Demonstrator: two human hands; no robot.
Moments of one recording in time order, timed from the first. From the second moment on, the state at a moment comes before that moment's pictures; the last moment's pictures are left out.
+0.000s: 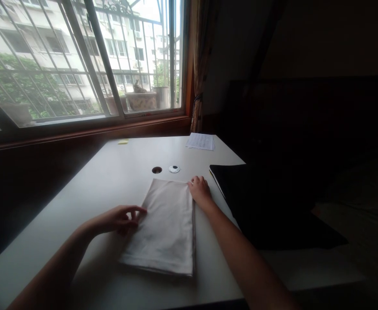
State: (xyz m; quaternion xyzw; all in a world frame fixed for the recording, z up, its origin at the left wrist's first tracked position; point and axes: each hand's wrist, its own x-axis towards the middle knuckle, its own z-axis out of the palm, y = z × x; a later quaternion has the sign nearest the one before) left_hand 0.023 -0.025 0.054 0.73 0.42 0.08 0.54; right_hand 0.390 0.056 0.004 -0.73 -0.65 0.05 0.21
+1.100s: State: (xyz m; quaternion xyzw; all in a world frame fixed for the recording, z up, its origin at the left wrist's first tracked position) left_hand 0.077 -0.037 0.067 0.51 0.53 0.28 0.61; right_hand 0.373 -0.097 0.025 -0.58 -0.60 0.44 0.34
